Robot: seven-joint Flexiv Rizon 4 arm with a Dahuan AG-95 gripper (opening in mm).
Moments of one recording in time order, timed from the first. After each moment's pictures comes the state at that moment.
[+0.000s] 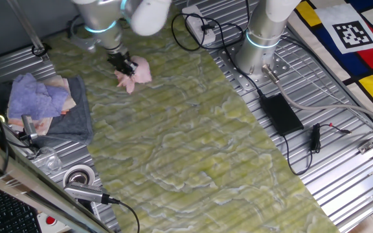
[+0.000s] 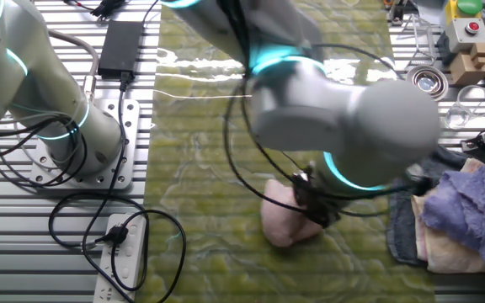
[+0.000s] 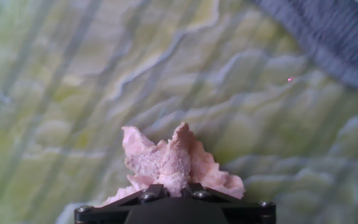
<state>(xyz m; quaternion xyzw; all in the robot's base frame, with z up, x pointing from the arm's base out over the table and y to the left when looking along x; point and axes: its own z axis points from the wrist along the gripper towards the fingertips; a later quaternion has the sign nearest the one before) 0.508 -0.161 0.020 0.27 -0.96 -0.03 0.07</state>
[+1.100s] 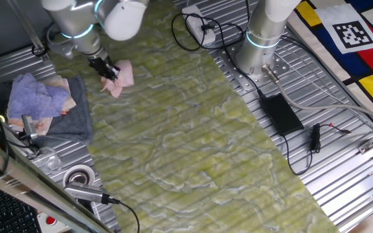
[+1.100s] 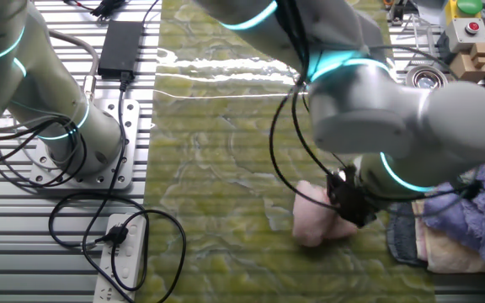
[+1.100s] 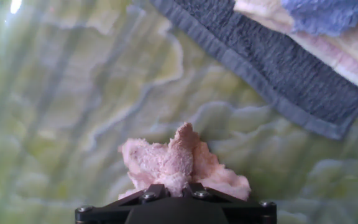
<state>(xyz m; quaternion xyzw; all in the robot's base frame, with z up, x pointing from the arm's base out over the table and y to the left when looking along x) 0.554 -0.147 0.019 0.24 -0.97 -0.02 0.06</state>
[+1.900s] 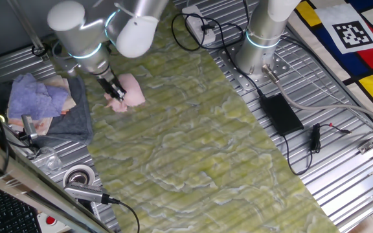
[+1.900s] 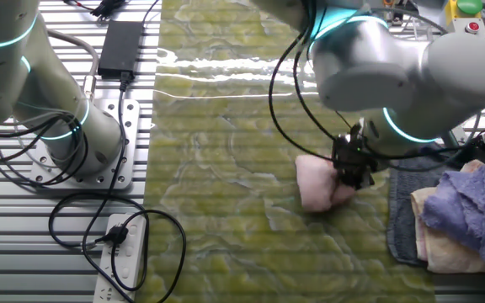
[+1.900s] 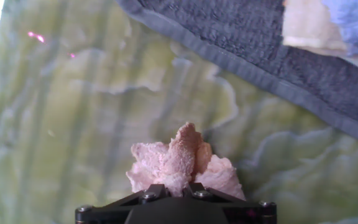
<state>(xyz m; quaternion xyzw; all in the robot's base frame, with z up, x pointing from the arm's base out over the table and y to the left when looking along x) 0.567 -0.068 0.018 0.14 -0.99 -0.04 0.06</state>
